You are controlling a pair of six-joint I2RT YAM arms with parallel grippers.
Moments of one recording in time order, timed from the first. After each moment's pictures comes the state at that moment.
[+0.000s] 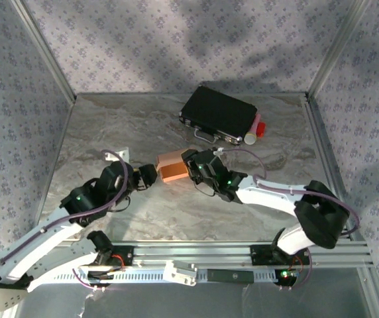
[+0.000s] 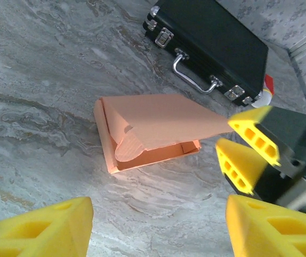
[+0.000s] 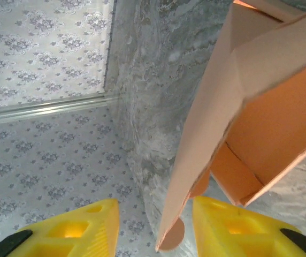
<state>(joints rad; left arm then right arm) -0.86 0.74 0.81 -0.66 -0.34 -0.84 0.90 1.49 0.82 0.23 0.21 1.69</state>
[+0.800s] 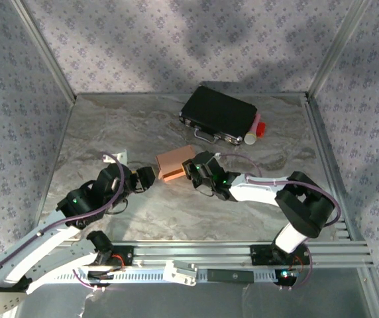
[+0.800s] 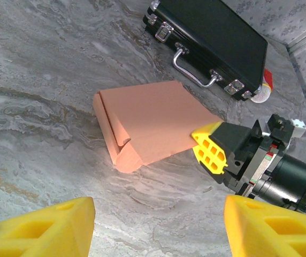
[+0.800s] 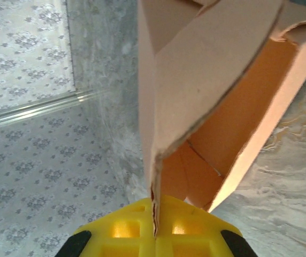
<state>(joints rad) -0.86 0.72 0.81 -0.69 -0.32 -0.84 0.87 1.61 0.79 0.29 0.11 1.77</state>
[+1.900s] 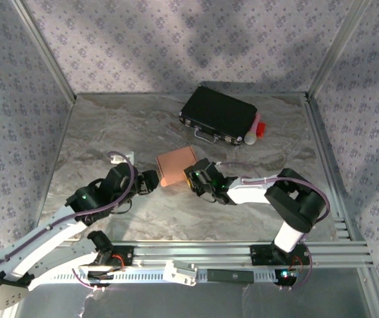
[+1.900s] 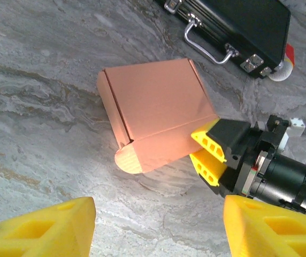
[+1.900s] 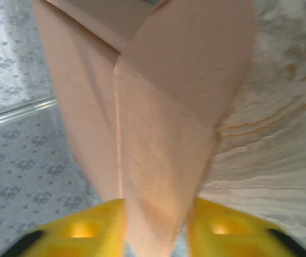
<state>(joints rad) -0.85 0.79 0.78 -0.68 -0.28 -0.84 0.88 1.66 0.73 0.27 0.09 1.77</state>
